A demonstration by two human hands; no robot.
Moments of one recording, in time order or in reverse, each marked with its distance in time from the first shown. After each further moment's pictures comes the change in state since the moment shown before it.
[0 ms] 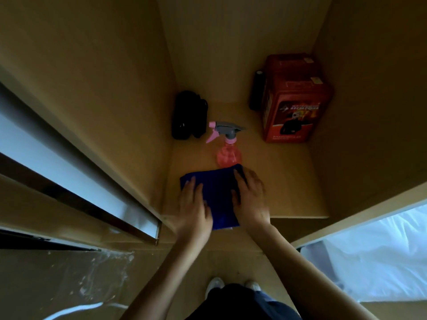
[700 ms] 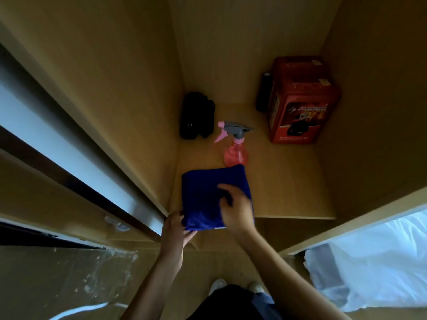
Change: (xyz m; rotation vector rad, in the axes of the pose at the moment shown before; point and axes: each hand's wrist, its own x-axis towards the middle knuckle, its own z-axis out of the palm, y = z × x) left_hand -0.024 -0.040 -0.025 -1.272 0.024 -0.993; right_hand -0.020 -0.055 0.010 0.633 -0.019 0.191
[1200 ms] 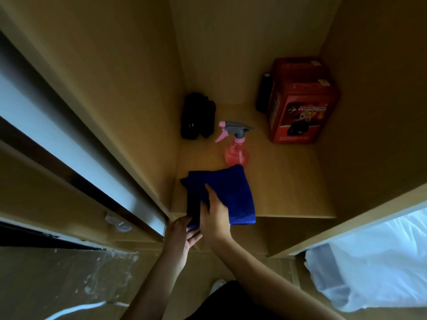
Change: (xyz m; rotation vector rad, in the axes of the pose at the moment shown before) left_hand -0.007 -0.002 -0.002 0.002 -0.094 -0.099; right_hand -0.021 -0.022 0.045 0.022 -0.045 -0.008
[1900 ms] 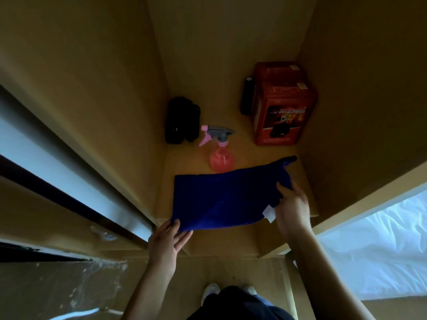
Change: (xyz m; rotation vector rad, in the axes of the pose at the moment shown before) left_hand -0.008 -0.005 0.005 -0.122 0.021 0.049; right_hand 0.007 0.028 -0.166 0.847 0.348 0.282
